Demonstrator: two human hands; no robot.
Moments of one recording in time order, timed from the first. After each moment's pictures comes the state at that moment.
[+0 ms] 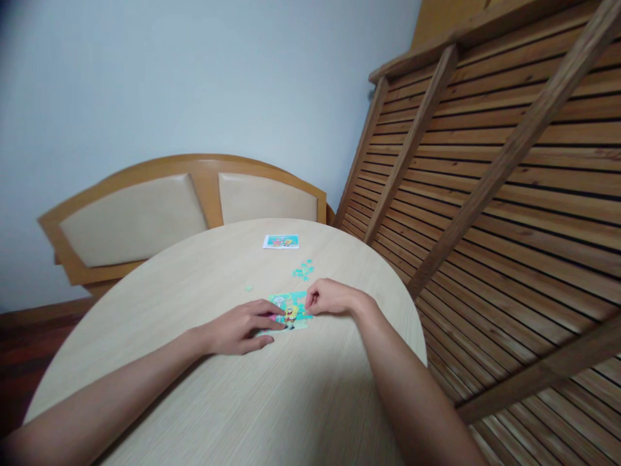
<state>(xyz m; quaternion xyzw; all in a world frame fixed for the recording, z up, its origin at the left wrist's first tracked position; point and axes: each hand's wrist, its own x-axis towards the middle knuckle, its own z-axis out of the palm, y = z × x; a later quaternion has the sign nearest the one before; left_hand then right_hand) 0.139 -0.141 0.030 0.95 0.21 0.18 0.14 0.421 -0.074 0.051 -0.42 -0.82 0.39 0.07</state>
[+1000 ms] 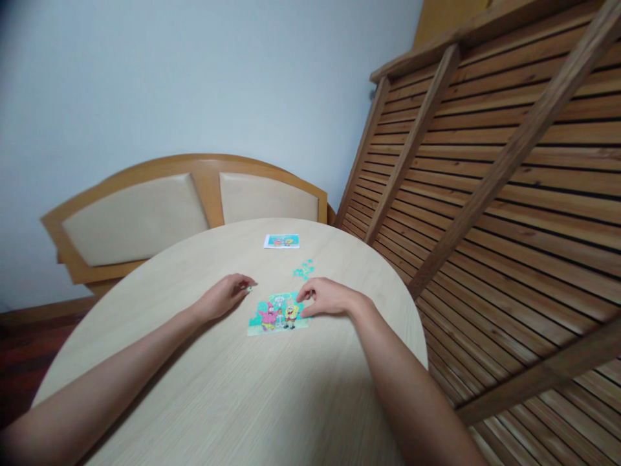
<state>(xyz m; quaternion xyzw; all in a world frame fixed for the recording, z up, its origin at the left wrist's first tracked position) 0.089 -0.084 0.009 0.82 0.50 0.24 0.11 0.415 -0.071 0.047 -0.36 -0.88 0.30 0.11</state>
